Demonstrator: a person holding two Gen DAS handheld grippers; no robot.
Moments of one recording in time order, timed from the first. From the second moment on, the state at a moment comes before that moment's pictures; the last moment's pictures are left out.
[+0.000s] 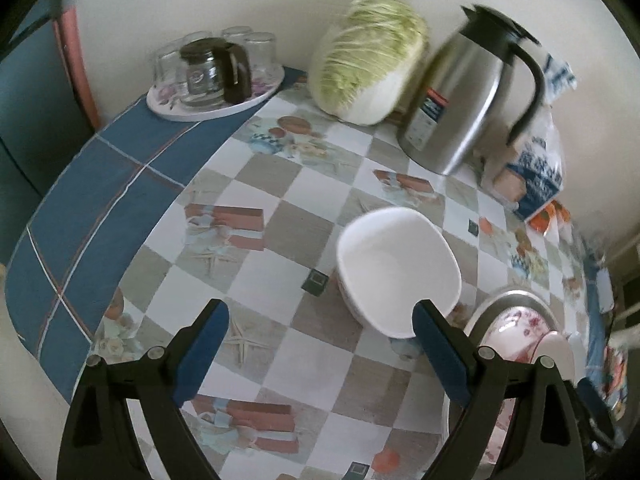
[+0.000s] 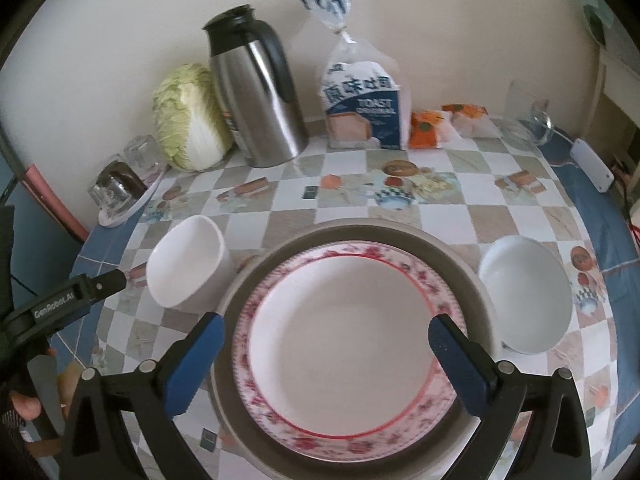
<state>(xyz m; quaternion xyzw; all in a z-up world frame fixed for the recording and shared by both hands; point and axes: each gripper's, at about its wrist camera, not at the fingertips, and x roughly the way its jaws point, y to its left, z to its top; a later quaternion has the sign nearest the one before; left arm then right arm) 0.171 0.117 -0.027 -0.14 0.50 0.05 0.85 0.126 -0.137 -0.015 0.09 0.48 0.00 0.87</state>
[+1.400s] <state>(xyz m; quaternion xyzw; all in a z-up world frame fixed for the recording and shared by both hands) 0.226 0.158 -0.081 -0.24 0.48 0.01 0.84 0.232 -0.046 -0.054 0.08 0.53 0.01 0.85</state>
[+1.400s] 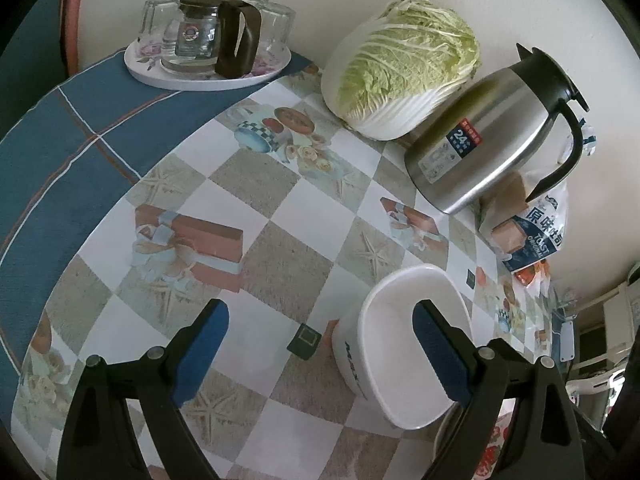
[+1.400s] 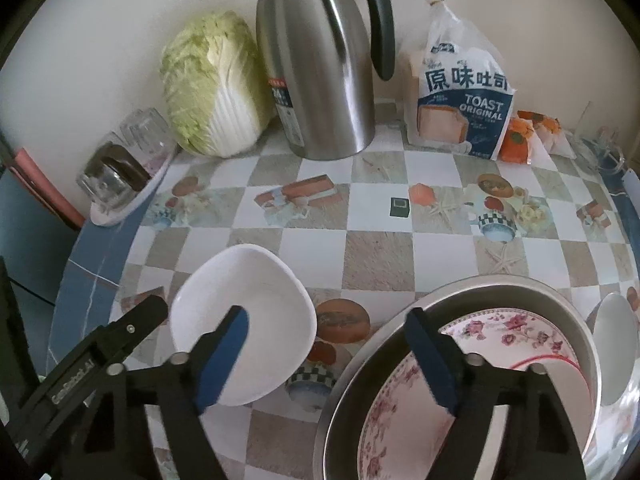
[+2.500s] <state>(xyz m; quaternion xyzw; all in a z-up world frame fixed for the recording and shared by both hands) 0.242 0.128 -0.126 -0.26 0.54 -0.02 0.80 0.254 -0.025 -0.103 0.06 0.57 0.02 0.82</state>
